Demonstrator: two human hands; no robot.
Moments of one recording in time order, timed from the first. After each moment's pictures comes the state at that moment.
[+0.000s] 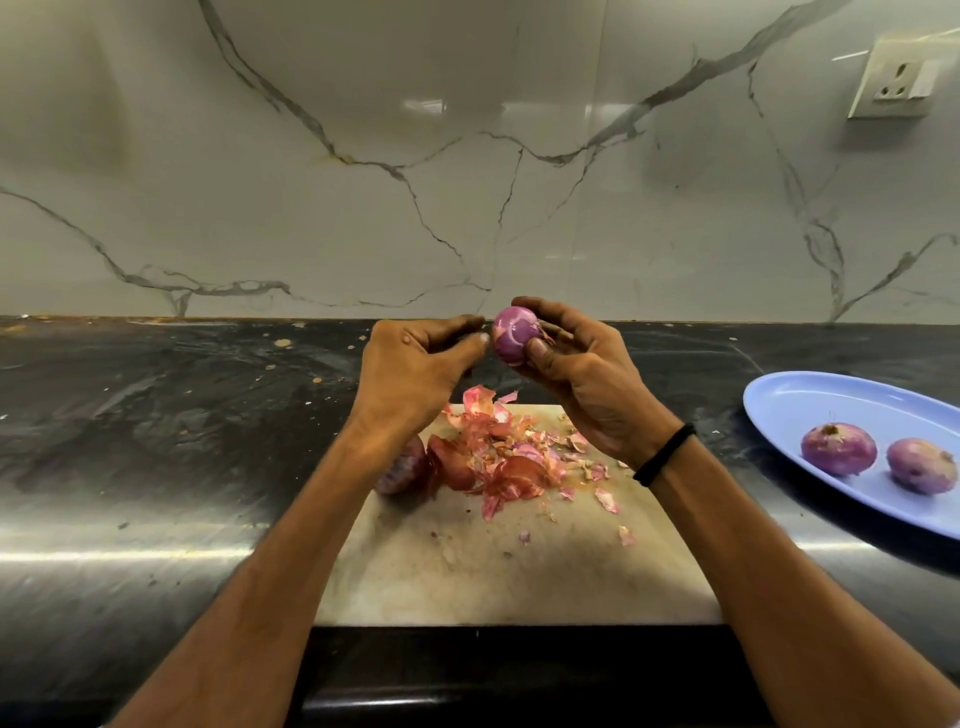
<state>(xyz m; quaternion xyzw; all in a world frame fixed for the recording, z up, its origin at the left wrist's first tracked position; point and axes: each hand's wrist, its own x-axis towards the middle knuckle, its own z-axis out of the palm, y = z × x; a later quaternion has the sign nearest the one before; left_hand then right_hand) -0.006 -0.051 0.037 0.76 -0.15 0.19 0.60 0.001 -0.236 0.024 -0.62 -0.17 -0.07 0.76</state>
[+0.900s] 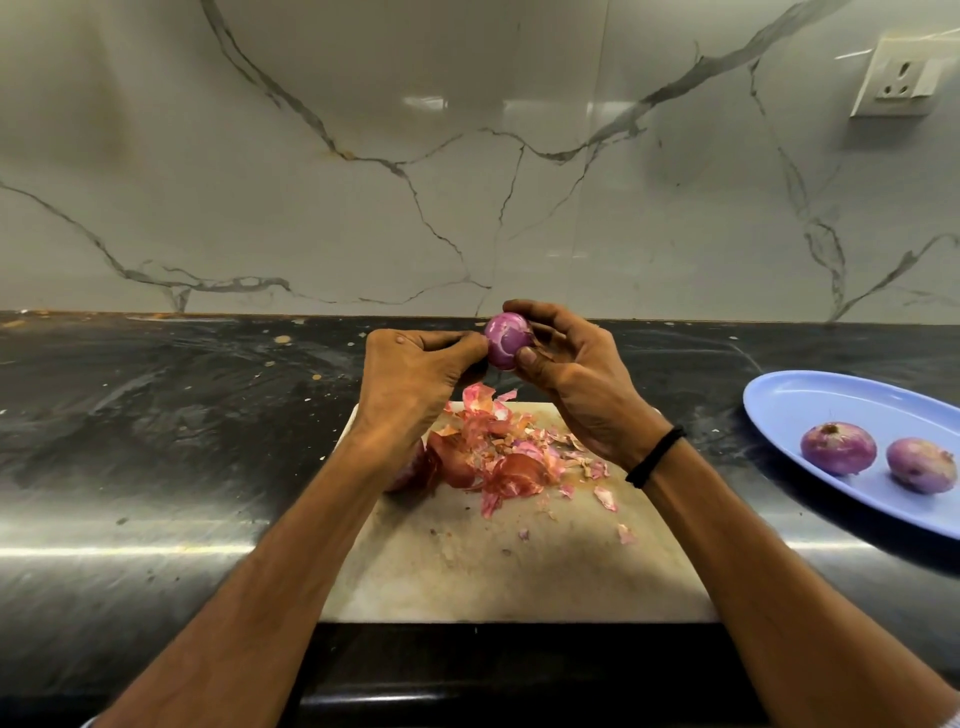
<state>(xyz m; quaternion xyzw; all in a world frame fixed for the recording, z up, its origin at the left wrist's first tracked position) -0.015 -0.059 0.038 0.70 -0.08 0.14 0.70 -0.002 -0.229 0.021 -0.69 -0.20 -0.12 0.68</state>
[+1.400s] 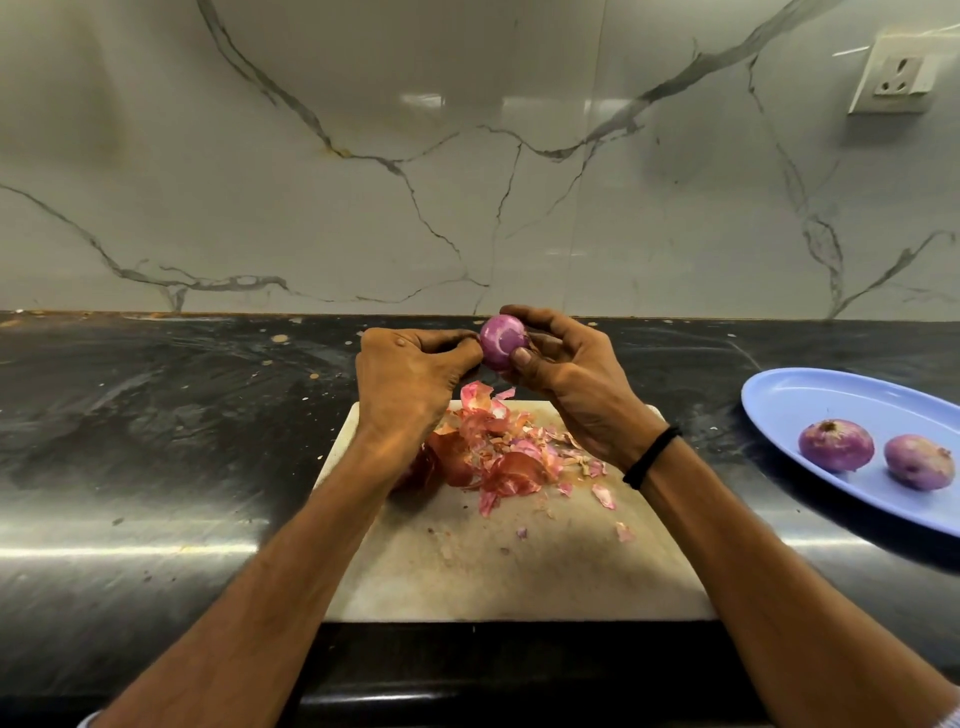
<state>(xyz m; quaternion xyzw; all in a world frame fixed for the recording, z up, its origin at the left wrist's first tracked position) -0.013 -0.061 0.034 0.73 -0.08 0.21 0.64 0.000 -0.228 0.019 -0.68 -0.16 -0.09 0.71</state>
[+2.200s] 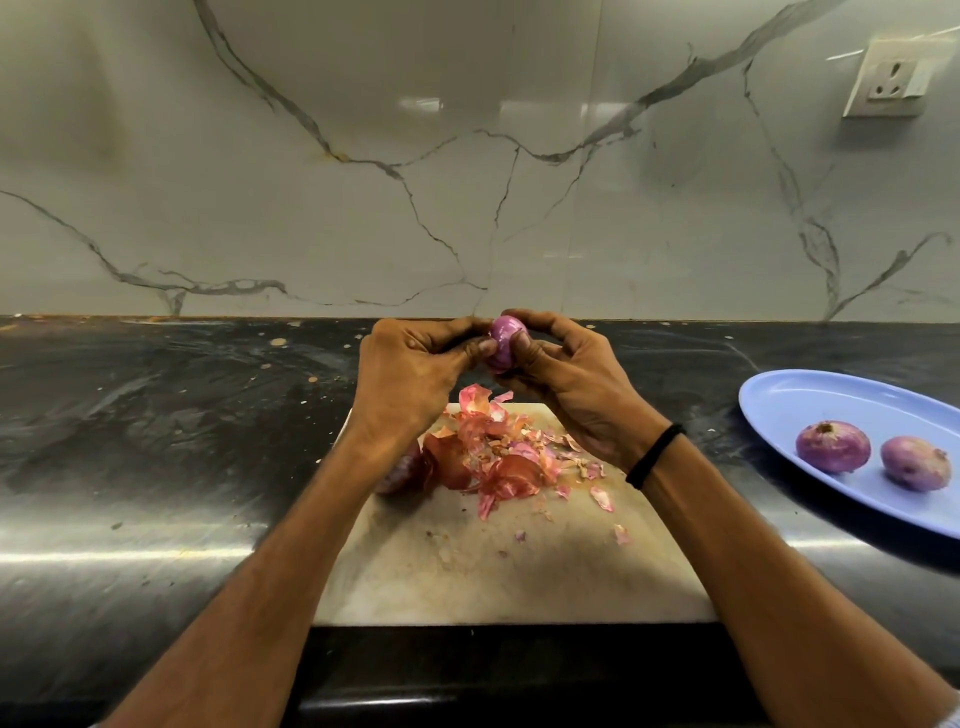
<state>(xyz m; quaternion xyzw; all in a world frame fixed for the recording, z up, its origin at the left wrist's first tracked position) -0.008 -0.053 0.036 0.76 -0.23 0.25 0.56 -0.007 -0.227 0.028 -0.61 -0.15 -0.04 0.77</state>
